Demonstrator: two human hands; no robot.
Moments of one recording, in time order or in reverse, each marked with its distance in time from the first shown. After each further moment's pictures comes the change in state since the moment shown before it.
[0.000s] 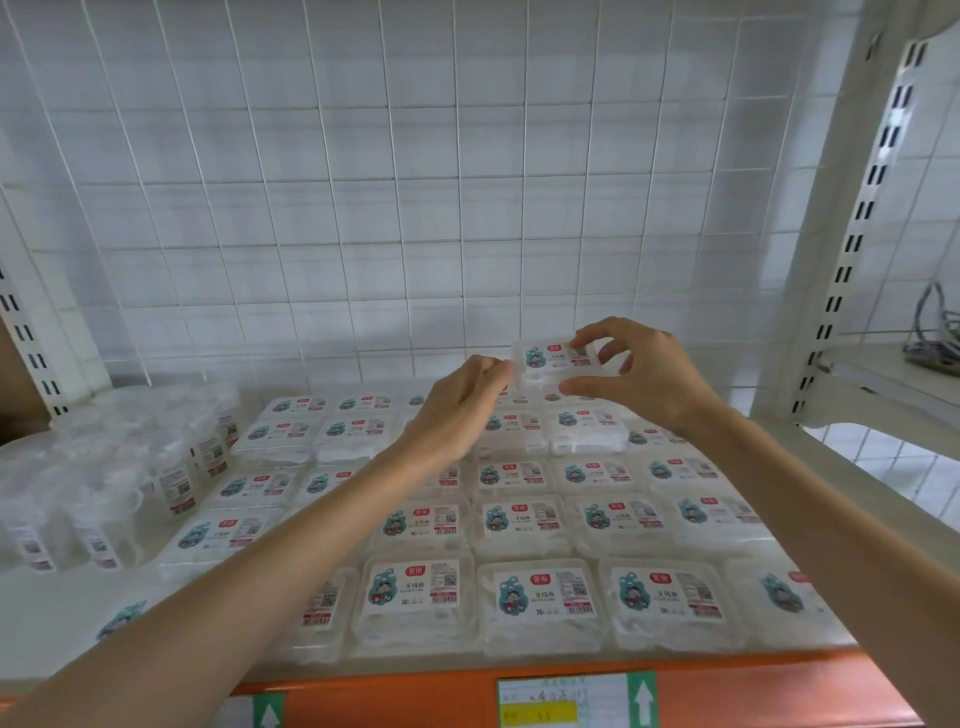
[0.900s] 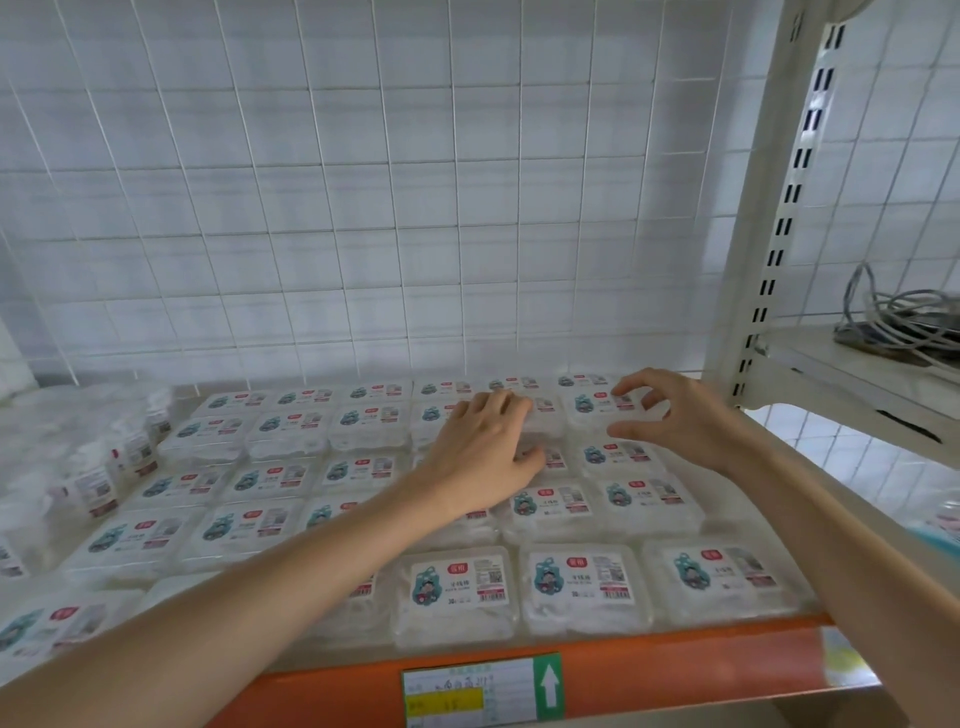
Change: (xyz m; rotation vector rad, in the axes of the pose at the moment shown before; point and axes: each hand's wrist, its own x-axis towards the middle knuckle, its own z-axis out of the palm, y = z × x) left_hand -0.001 0.017 0.086 0.763 -0.154 0.293; right_hand -0.055 0.084 -0.044 -0.093 -0.109 0.254
